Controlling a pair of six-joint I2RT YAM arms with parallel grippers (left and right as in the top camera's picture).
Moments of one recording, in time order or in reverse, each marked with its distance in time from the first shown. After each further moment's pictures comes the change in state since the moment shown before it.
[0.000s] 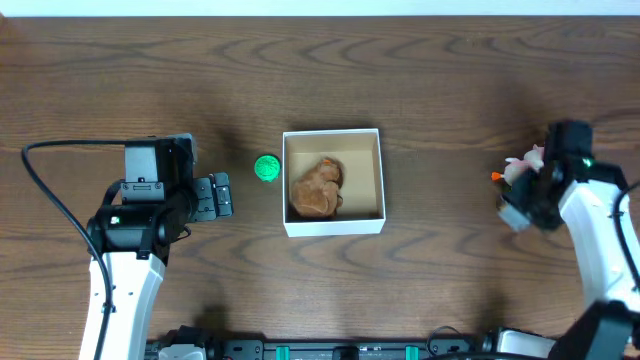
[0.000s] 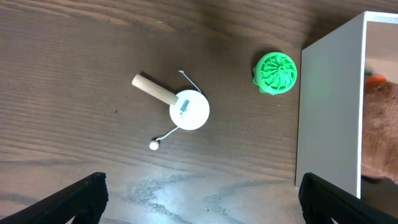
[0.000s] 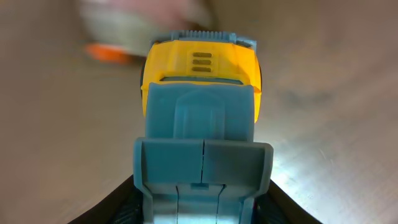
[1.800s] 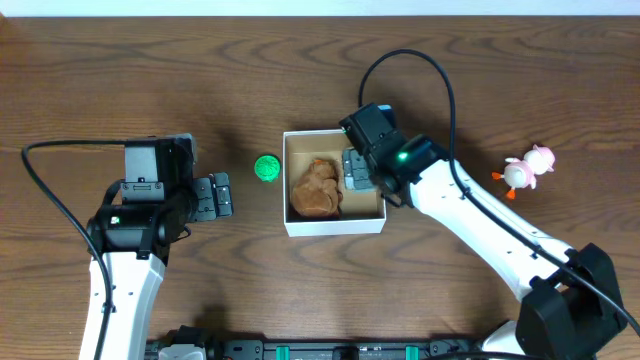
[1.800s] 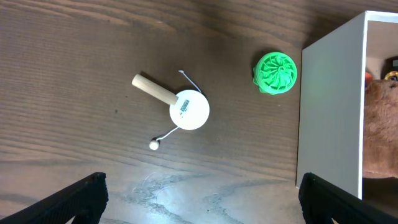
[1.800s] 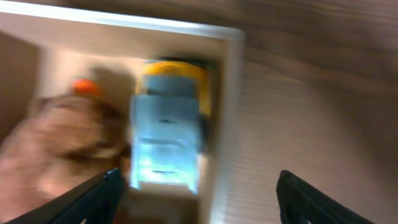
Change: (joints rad) left arm 0.000 0.000 0.000 0.000 0.000 0.000; right arm 0.782 0.241 0.238 0.151 0.146 -0.045
